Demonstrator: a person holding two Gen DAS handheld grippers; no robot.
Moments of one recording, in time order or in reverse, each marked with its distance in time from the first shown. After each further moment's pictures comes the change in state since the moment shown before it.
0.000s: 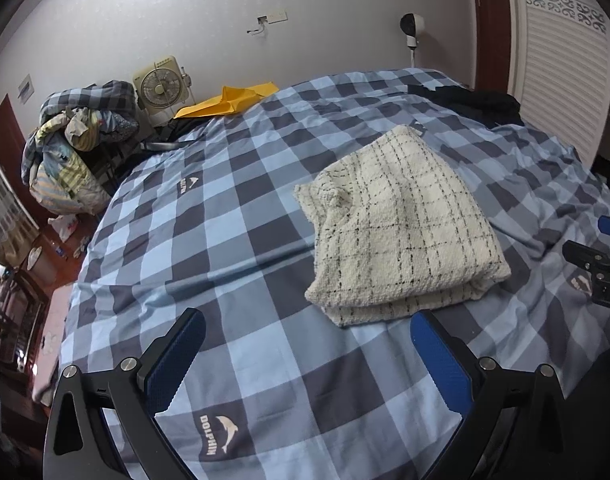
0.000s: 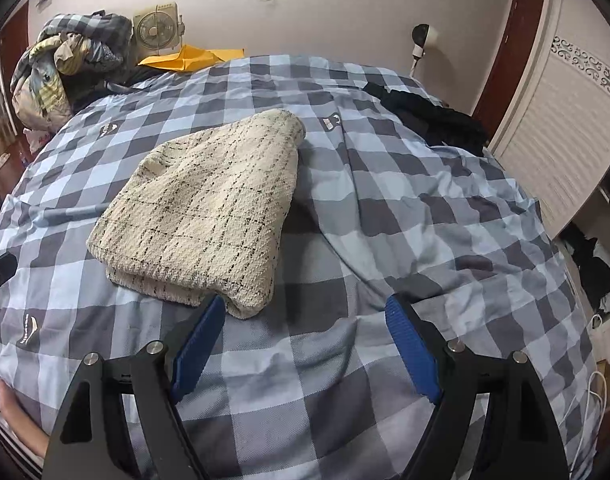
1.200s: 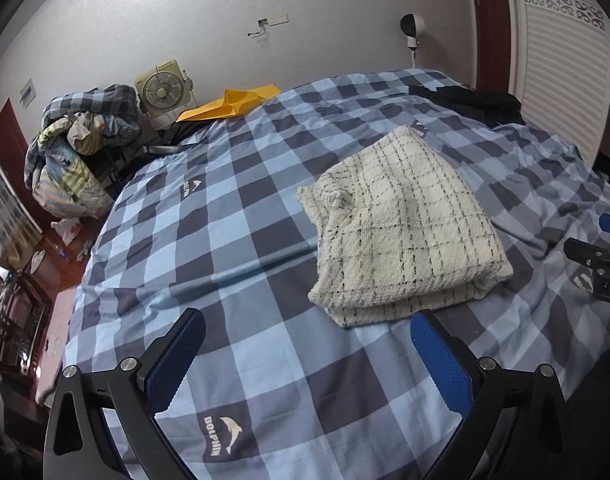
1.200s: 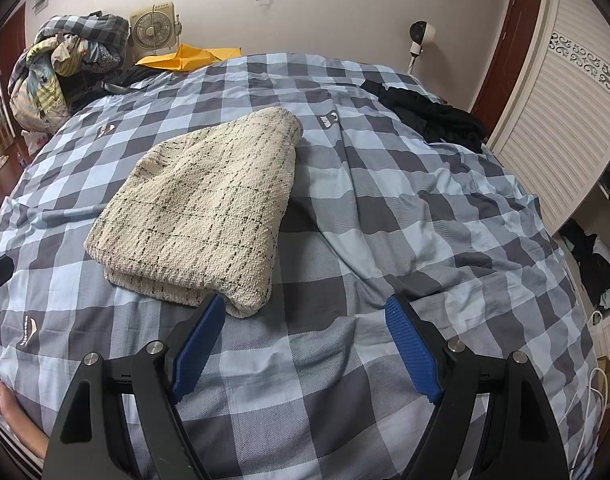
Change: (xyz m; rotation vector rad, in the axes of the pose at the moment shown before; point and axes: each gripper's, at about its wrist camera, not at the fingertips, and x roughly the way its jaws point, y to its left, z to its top) left arm -0.002 0.001 0.000 0.002 -0.007 0.010; right arm 0.001 -0.001 0.000 0.014 0.006 -0.005
